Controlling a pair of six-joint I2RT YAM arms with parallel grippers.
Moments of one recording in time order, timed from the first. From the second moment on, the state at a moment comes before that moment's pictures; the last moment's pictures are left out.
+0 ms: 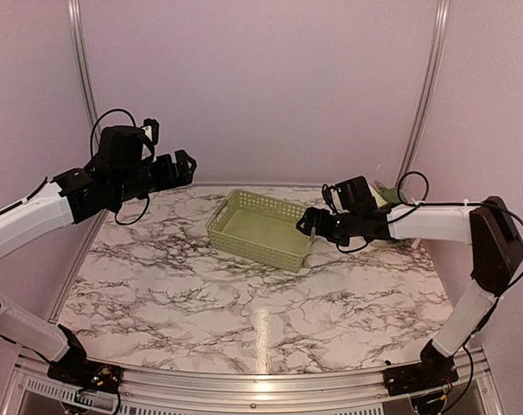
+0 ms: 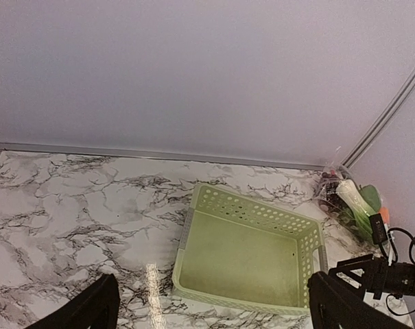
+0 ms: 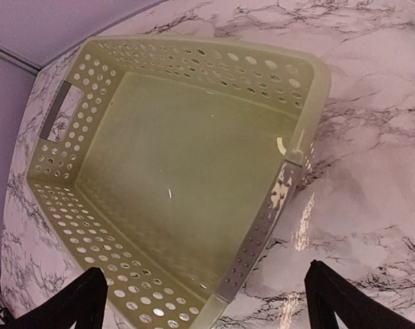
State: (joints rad) left arm -0.67 1.32 1.23 -0.26 -0.30 -0.47; right arm 0.53 1.66 1.07 -0.13 -0.10 0.59
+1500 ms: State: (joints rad) left arm -0.67 1.33 1.19 -0.27 -0.25 -0.51; right arm 0.38 2.09 1.58 0.01 -0.16 0.52
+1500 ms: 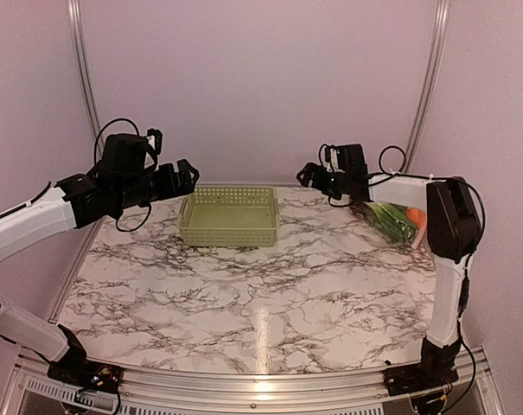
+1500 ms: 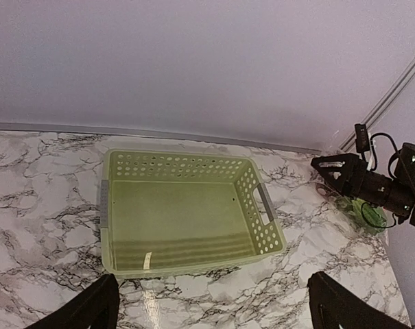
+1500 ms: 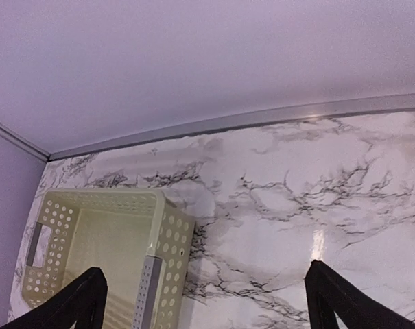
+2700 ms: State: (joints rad) left arm -0.66 1.34 1.23 -0.29 -0.21 -0.47; right arm -0.18 2.29 1.81 -0.10 -0.15 0.42
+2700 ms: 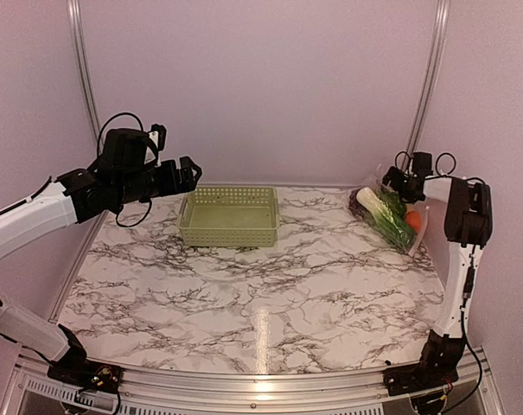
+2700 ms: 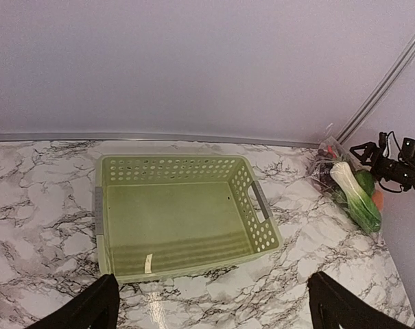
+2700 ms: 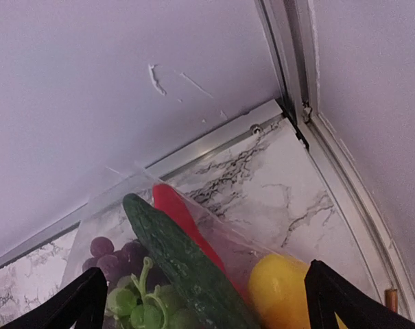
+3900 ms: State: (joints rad) left arm -0.66 1.44 1.23 -0.21 -0.07 -0.48; right arm 0.41 1.42 0.88 -0.07 -0.12 0.56
